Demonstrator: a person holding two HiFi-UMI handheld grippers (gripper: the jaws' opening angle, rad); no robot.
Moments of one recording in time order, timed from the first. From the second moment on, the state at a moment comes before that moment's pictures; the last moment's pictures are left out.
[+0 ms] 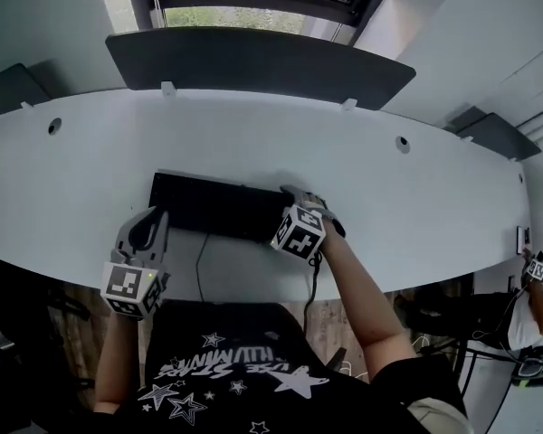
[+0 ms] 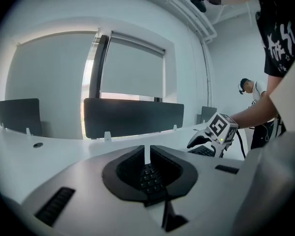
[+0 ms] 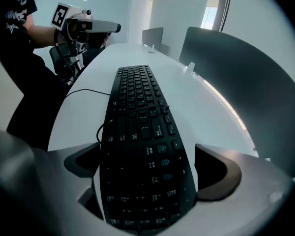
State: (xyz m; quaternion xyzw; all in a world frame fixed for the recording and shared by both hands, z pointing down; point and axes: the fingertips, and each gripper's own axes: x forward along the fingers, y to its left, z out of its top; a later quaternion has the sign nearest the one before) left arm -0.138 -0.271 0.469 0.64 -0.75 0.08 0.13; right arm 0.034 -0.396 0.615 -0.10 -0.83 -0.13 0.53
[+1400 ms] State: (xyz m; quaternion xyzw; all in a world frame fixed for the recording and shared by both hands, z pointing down) left arm -0.127 -0.250 0.483 0.61 -0.77 0.10 0.15; right arm 0.025 -0.388 0.639 -0.16 -0.73 -0.15 0.65
